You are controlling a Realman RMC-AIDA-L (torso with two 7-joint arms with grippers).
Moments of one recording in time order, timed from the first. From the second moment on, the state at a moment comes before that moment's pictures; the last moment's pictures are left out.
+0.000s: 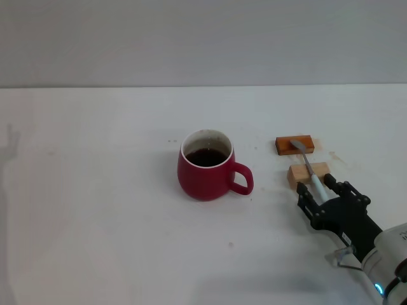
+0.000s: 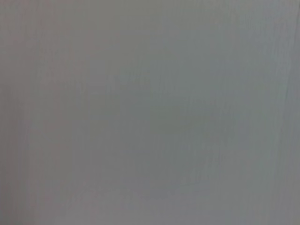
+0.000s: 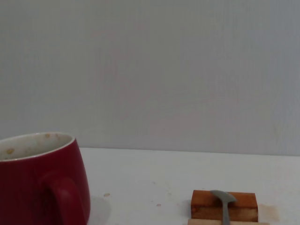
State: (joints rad) left arm -0.46 -2.06 -1.19 -0.15 2.14 1.03 -0.09; right arm 0.35 2.08 0.29 0.41 -1.94 -0.97 0.00
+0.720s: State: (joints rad) left arm -0.46 -2.06 -1.19 -0.15 2.14 1.03 -0.09; right arm 0.35 2.08 0.29 0.41 -1.94 -0.98 -0.01
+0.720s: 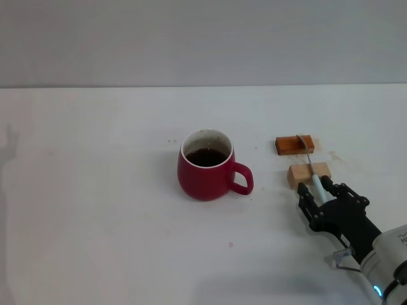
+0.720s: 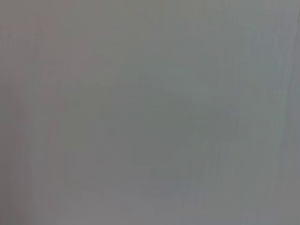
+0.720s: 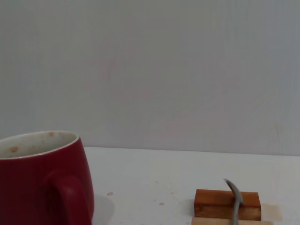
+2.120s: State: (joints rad) left arm -0.45 -2.05 -1.19 -0.15 2.14 1.03 -0.09; right arm 0.32 2.09 0.33 0.42 -1.94 -1.00 -0.03
